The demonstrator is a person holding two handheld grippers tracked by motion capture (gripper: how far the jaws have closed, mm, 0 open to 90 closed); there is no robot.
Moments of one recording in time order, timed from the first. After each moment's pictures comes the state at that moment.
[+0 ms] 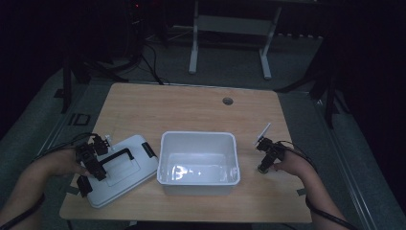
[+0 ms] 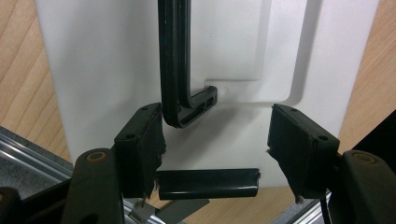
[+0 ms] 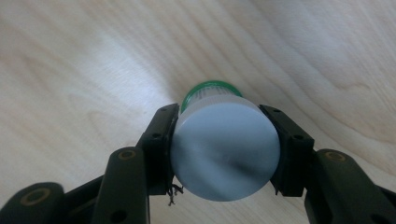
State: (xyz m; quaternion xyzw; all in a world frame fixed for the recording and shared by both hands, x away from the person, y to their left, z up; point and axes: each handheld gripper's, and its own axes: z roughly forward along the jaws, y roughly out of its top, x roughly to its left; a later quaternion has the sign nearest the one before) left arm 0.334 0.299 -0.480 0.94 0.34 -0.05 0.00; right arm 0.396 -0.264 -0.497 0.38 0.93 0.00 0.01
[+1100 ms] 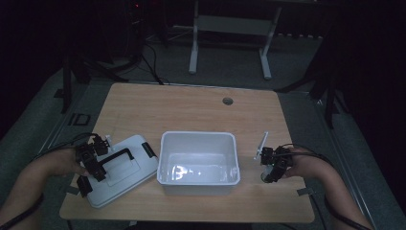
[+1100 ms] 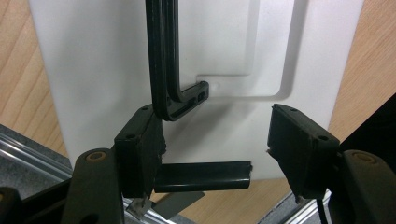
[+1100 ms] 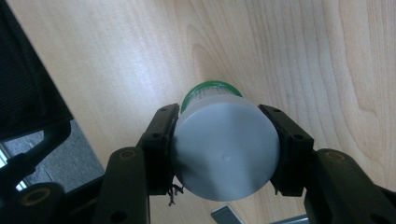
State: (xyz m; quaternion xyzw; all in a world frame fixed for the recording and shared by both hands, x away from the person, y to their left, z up) left arm 0.332 0.296 -0.476 0.94 0.34 -0.05 0.00; right arm 0.343 -0.251 -0.444 0.16 0.99 -0.01 0.00
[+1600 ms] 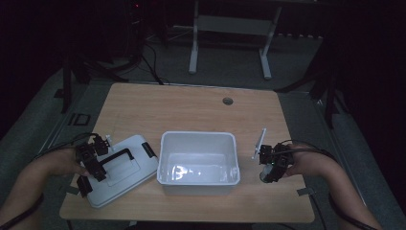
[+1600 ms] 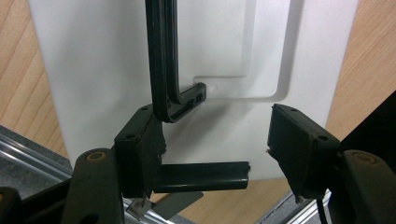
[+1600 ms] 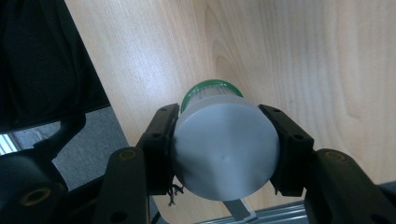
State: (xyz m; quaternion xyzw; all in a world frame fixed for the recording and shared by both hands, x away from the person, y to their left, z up) left arm 0.331 0.294 -0.474 0.94 0.33 -0.05 0.00; right arm 0.329 -0.233 -0.406 0.13 0.99 -0.01 0.00
